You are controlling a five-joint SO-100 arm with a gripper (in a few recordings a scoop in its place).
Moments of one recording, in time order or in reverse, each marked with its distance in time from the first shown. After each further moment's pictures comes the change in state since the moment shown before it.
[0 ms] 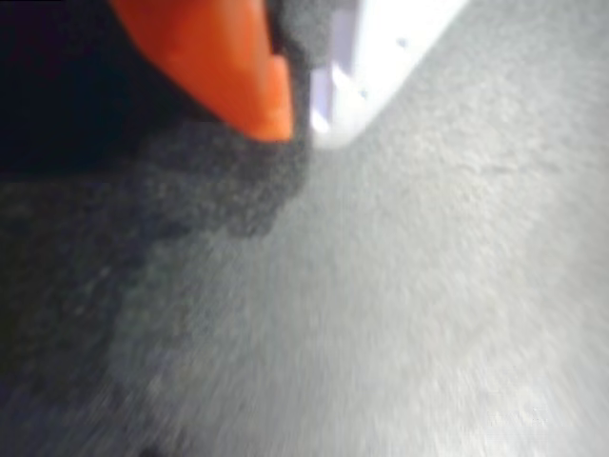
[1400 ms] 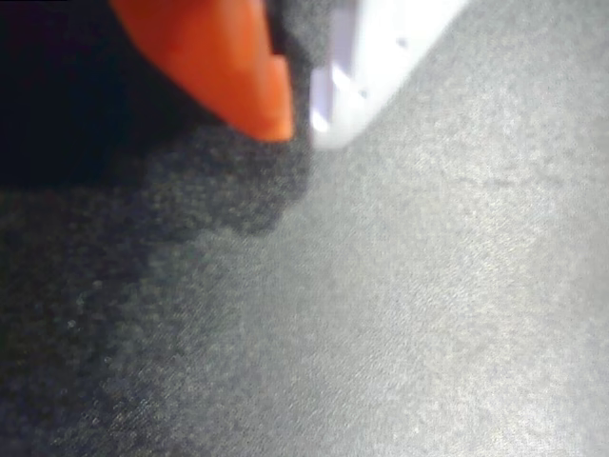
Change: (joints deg) arm -0.1 -0.1 3.0 -0.2 -0.4
